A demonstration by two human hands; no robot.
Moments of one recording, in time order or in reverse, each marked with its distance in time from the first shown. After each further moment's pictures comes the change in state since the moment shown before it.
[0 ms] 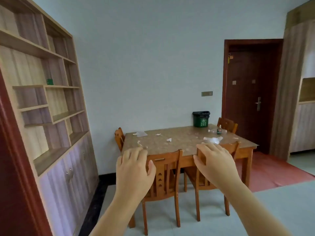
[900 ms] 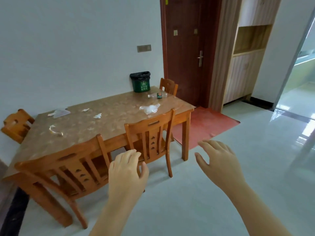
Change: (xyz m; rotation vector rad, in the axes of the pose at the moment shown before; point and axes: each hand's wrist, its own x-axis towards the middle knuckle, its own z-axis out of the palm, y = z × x) left_hand 0.082 0.275 0.342 -0.329 -0.349 0.036; right_hand 0.042 0.401 0.085 -0.074 0.030 0.293
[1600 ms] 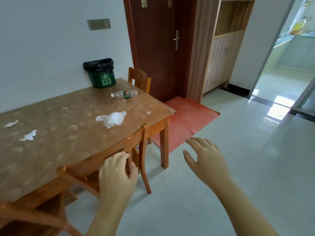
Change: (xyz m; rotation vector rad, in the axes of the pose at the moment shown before) left_hand 0.278 0.015 0.274 -0.115 -0.158 -0.105; right_hand 0.258 0.180 0.172 -0.043 -0.107 0.156
